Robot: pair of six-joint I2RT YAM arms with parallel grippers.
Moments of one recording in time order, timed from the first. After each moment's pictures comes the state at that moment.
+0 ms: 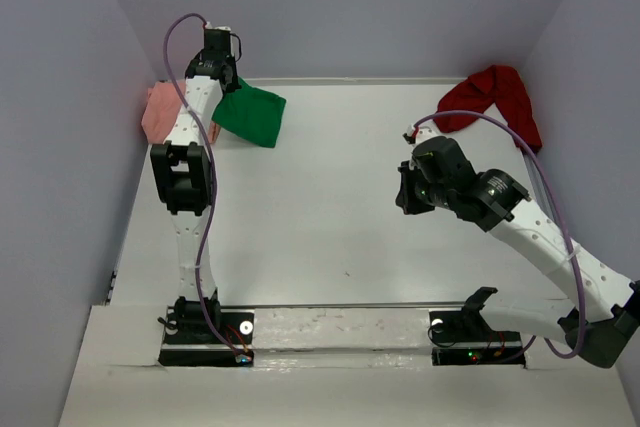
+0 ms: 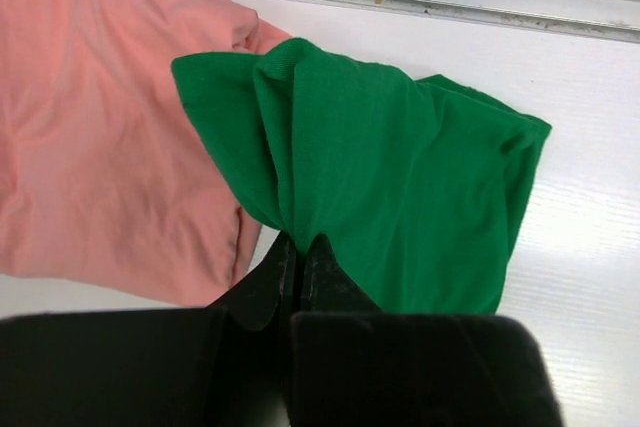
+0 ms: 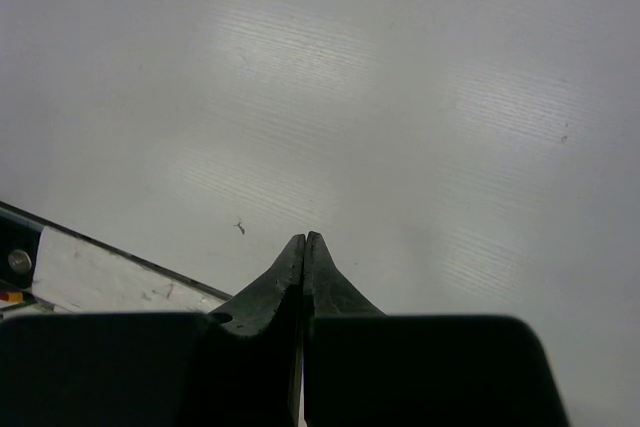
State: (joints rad) left arm -0.08 2.26 2.23 -0.68 -0.20 -0.12; right arm 0.72 1.11 1.21 -0.91 0.15 0.44
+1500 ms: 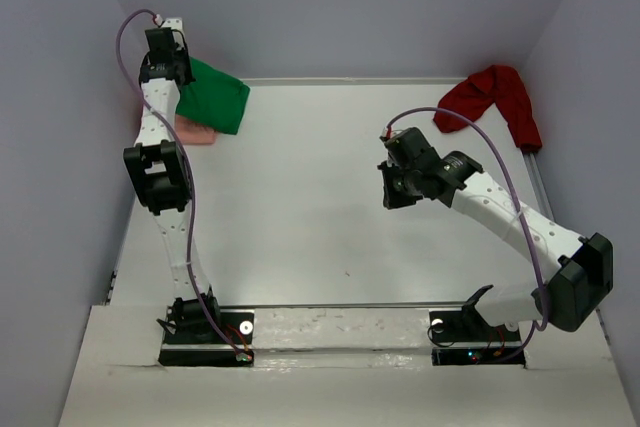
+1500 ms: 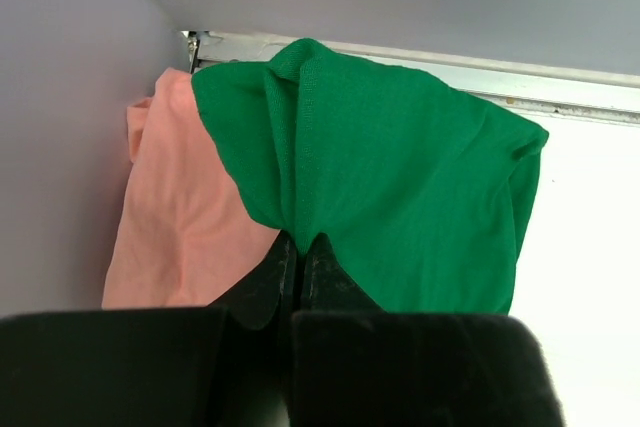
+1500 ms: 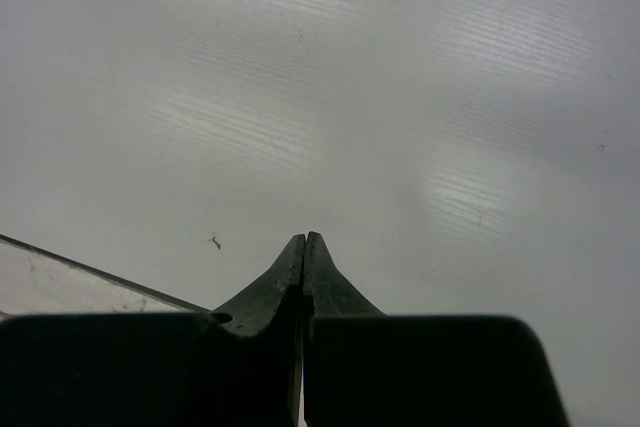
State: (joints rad) left arm 0.15 2.33 2.29 -0.50 -0.02 0.05; right arm 0.67 1.35 1.22 -0.86 0.07 0.41
